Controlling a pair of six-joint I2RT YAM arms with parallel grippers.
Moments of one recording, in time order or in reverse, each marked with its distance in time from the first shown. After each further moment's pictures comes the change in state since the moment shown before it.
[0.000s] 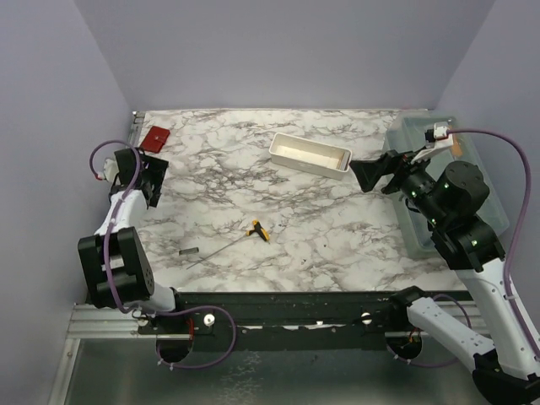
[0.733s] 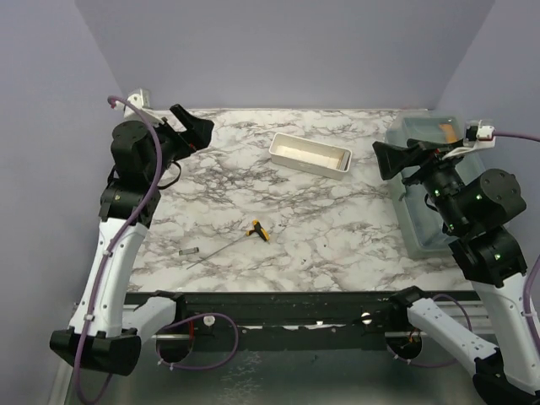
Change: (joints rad) left arm -0.402 -0.442 0.326 -0.051 0.137 0.444; right arm 0.000 -0.032 0.121 0.030 0.146 0.000
